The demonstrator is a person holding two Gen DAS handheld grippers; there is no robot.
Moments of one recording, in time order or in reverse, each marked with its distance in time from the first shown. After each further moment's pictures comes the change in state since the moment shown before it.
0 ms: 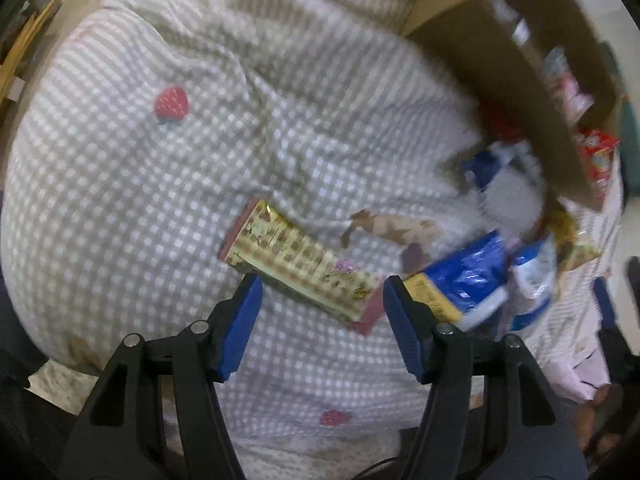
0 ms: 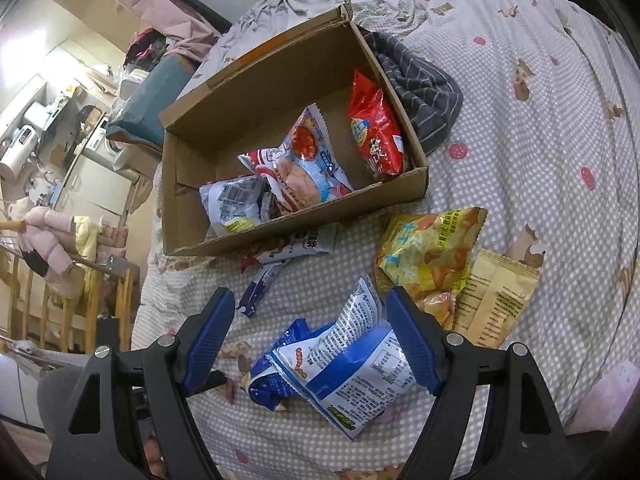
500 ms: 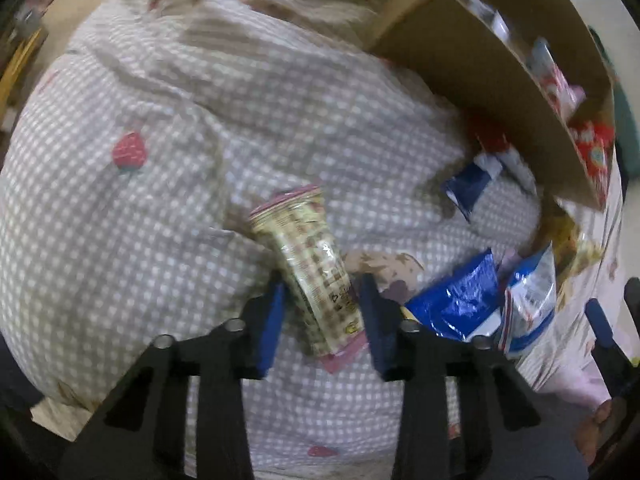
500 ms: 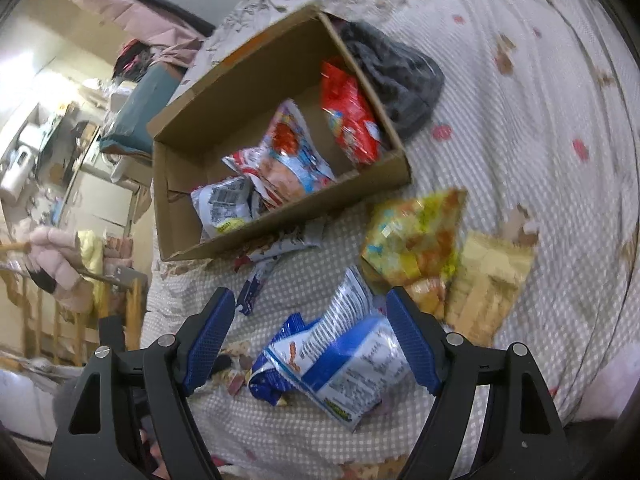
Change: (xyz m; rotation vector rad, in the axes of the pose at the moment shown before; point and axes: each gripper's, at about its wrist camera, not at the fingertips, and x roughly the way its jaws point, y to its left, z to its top) left arm 0.024 -0.029 0.028 0.088 -0.009 0.018; right arm 0.000 -0.029 -0.005 0.137 0.063 0.044
